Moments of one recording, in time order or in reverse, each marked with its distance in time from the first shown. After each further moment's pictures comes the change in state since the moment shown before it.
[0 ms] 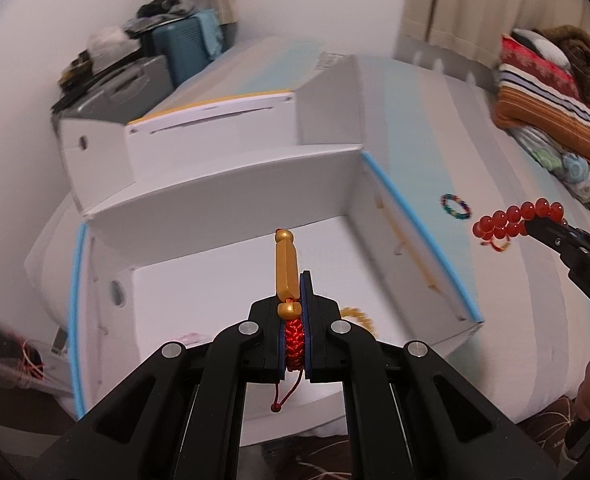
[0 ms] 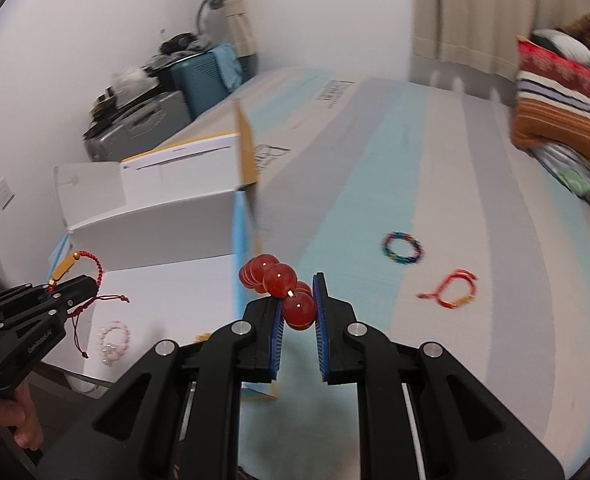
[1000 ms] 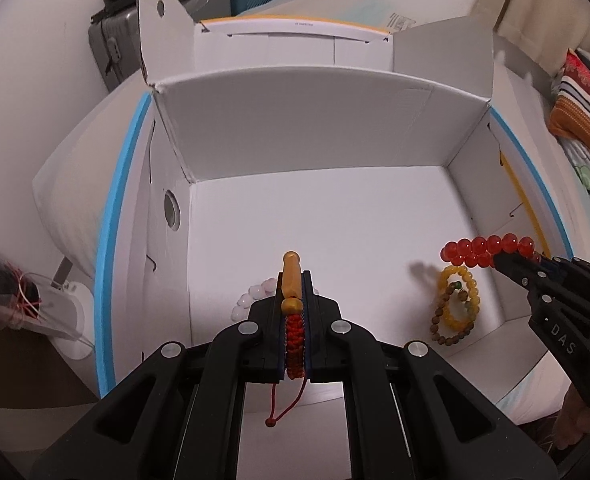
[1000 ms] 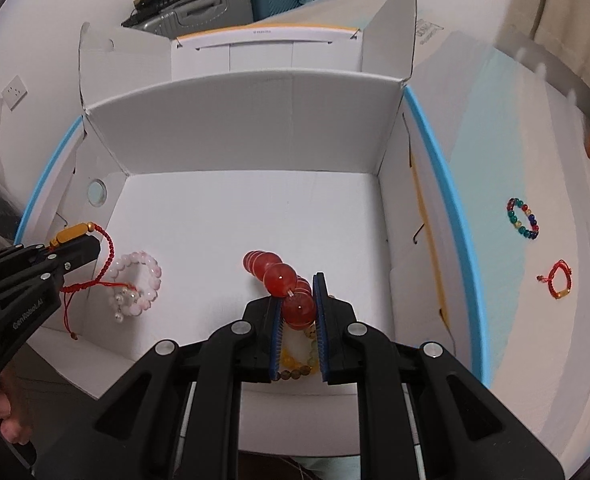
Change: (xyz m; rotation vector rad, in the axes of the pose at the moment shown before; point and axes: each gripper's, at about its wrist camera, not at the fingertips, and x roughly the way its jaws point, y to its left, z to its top) left arm 0.054 0.104 -0.047 -0.161 0.171 0.040; right arm 0.104 0.125 -0.038 -0.193 0.278 0.050
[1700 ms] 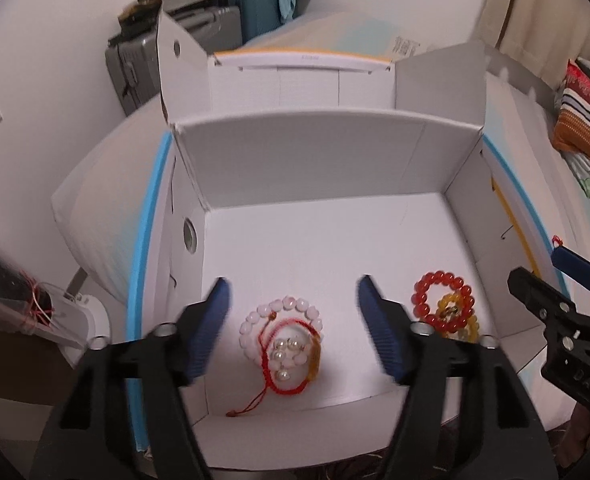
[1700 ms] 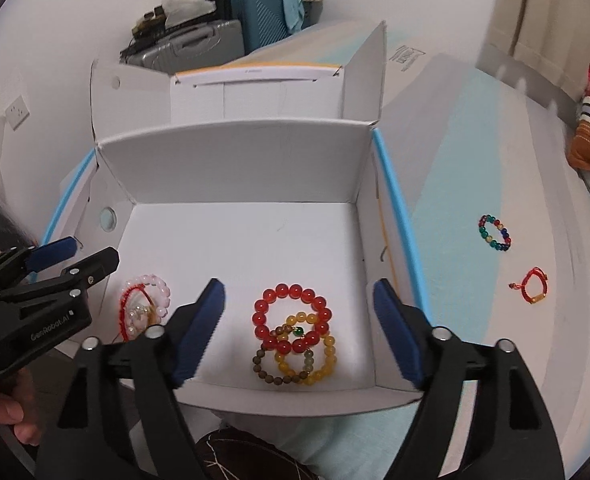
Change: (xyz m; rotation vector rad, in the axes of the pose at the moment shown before) left arm -0.033 -0.010 0.006 -0.001 -0.111 0.056; right arm -0.046 -0.011 0.000 0.031 -0.112 -0.025
